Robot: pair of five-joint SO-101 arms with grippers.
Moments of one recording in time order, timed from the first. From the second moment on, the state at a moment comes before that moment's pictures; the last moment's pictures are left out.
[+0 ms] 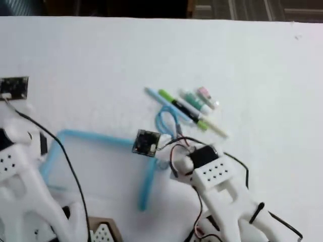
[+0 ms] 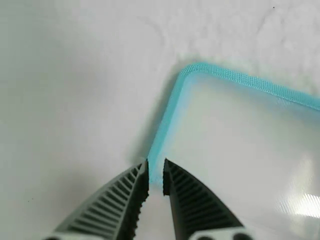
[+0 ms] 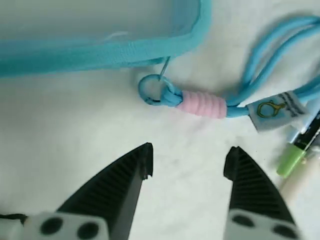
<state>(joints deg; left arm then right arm) -35.7 -39.3 34.1 88.4 -15.6 -30.9 -40.7 59.3 63.5 50.4</state>
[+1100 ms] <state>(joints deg) -40.3 -36.6 43.5 81.7 -11.9 -30.6 -10.5 54.2 45.1 73.5</state>
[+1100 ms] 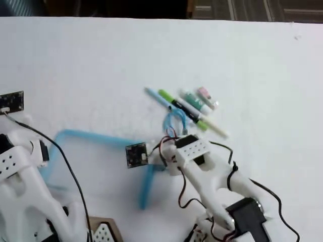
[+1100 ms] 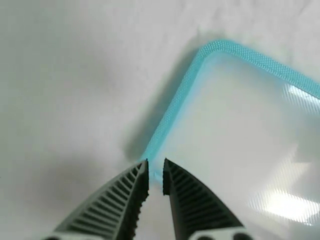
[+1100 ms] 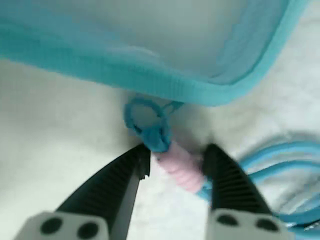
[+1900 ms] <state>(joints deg) -42.9 -36.6 15.3 98.1 -8.9 -39.0 -51.7 38.9 51.3 34.7</state>
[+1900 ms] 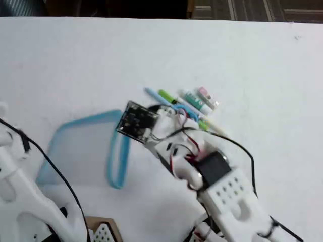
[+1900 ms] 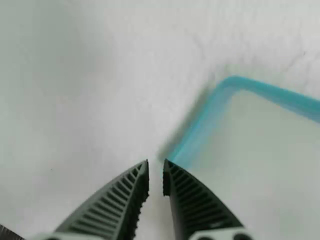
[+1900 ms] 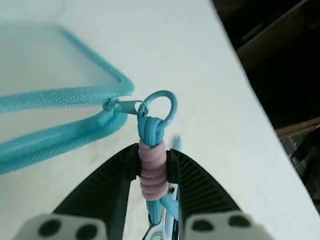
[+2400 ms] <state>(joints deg) -40.0 -46.2 -13.4 102.4 -0.3 -41.3 -47.8 27.6 50.6 21.1</state>
